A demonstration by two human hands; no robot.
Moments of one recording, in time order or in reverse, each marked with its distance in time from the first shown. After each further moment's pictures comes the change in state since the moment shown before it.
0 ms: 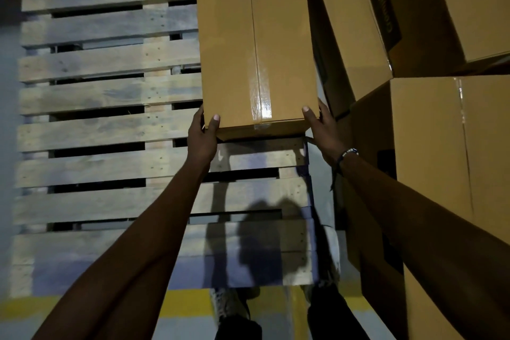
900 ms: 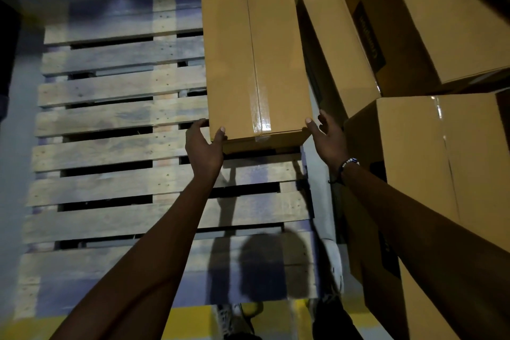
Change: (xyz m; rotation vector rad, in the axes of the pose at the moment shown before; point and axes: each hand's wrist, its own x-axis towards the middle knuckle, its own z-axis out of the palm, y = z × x) left_hand -0.022 0.042 -0.001 0.281 0.252 0.183; right_hand -0.027 -0.037 -0.005 -0.109 0.167 -0.106
